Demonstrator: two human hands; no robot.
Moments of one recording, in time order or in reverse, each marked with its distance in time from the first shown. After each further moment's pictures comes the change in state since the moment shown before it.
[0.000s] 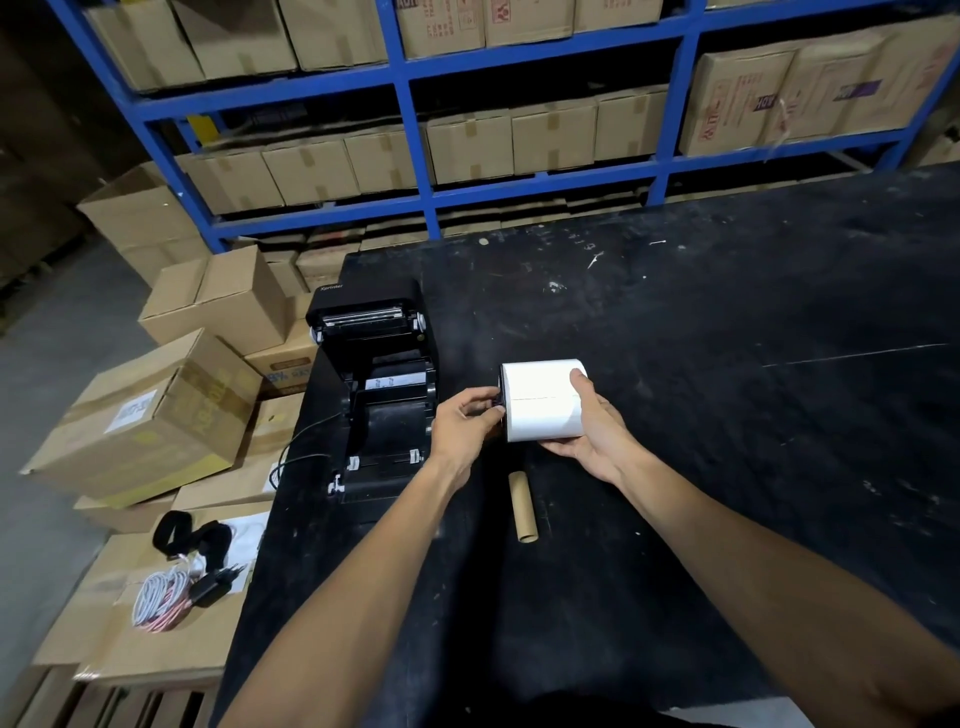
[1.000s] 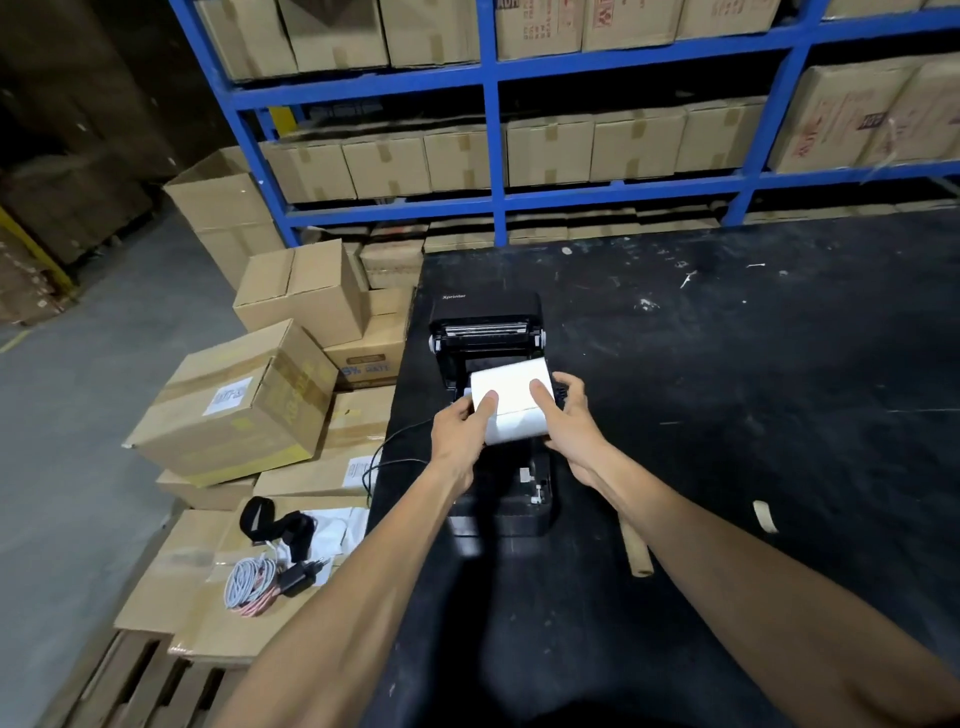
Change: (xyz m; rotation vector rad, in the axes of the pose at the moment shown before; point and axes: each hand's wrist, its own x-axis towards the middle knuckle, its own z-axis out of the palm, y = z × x) left_hand 0.032 0.023 -0.155 -0.075 0.146 -0.133; right_hand 0.004 0.051 0.191 -0.579 -0.073 -0.260
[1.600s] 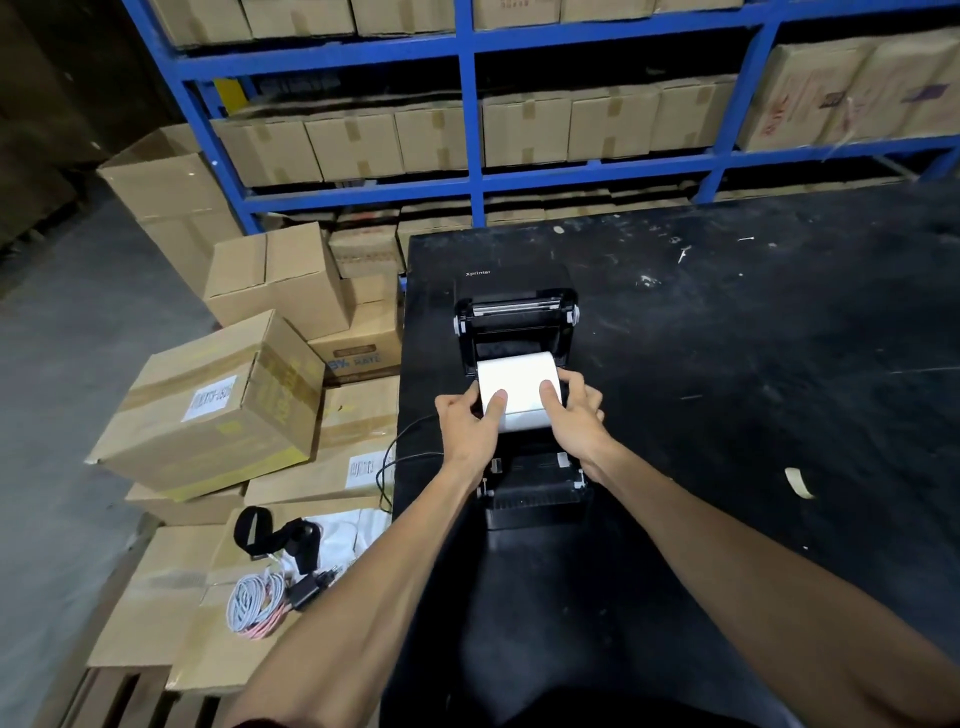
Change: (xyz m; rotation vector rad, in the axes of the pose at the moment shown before) left_hand 0.045 -0.033 -0.052 0.359 -0.007 0.214; right_hand 0.007 0.026 0.061 -0.270 0.143 0.017
